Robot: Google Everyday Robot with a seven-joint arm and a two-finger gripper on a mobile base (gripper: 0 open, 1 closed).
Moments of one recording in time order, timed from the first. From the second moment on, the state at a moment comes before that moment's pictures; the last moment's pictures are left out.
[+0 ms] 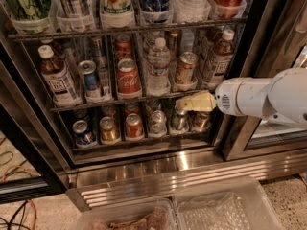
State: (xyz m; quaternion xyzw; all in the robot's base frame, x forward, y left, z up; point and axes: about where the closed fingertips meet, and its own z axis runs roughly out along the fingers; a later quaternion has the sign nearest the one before) arm 0.577 -0.140 0.841 -0.23 0.84 0.15 0.46
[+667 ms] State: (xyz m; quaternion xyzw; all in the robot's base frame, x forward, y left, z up) arm 0.584 -0.128 0.840 -0.20 0.84 0.15 0.48
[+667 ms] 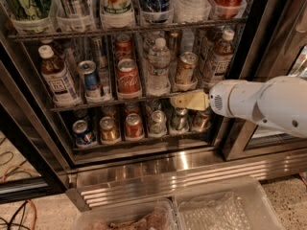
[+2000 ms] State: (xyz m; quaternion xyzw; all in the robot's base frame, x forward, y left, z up) arm 0.620 -0.141 0.838 -0.13 0.81 0.07 0.56
